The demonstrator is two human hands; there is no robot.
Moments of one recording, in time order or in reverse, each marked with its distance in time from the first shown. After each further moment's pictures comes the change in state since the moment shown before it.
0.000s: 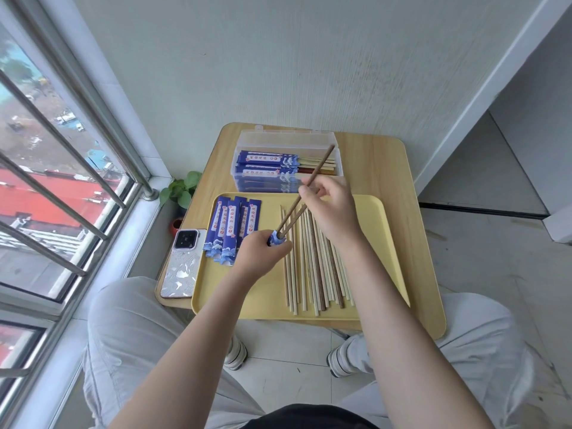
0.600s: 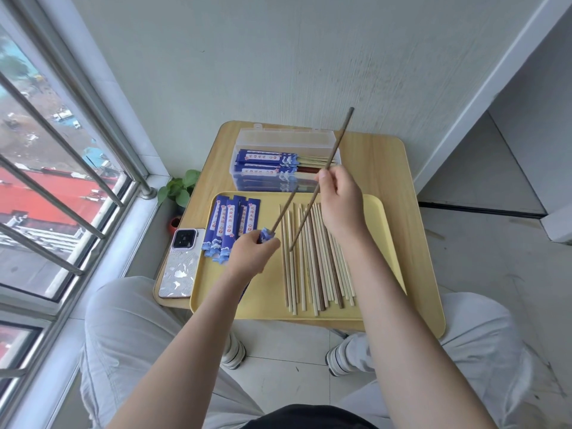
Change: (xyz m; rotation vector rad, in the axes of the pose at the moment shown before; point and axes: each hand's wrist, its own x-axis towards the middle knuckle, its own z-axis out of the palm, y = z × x) left_hand 0.004 -0.010 -0.005 -0.084 0.053 -0.127; right_hand 0.008 -0.005 -0.004 -0.087 0.099 0.040
